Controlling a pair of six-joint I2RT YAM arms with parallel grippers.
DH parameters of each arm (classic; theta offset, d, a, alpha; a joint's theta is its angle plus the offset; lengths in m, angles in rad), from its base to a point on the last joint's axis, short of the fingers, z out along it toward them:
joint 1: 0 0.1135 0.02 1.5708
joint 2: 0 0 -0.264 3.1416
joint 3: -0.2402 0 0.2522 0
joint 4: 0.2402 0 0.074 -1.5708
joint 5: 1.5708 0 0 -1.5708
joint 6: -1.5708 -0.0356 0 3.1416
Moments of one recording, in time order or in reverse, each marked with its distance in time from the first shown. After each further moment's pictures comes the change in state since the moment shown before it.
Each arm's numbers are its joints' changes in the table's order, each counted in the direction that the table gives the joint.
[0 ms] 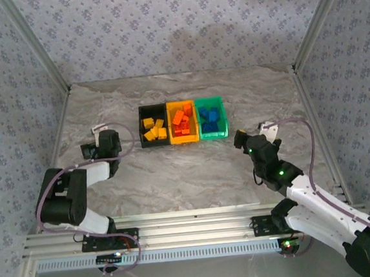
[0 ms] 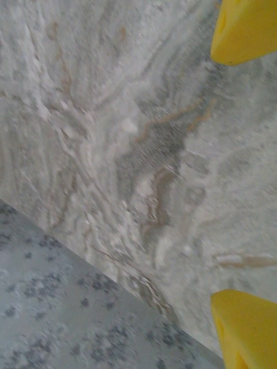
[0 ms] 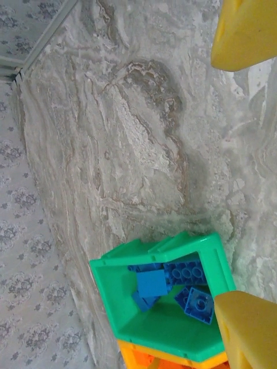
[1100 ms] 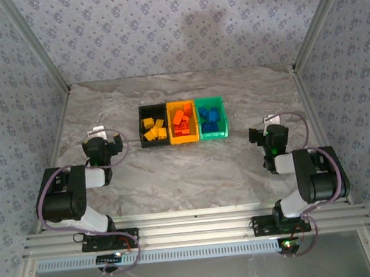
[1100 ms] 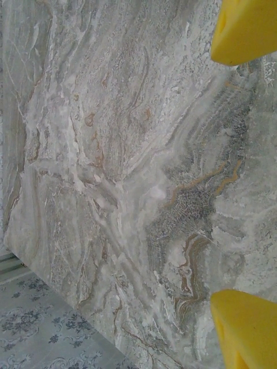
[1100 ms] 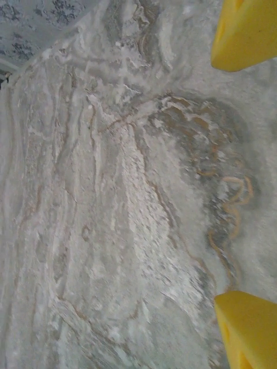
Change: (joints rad) left arm 0.130 -0.017 0.135 -0.346 0.395 -0.026; right arm -0.556 -0.734 0.141 -0.930 -0.433 0.559
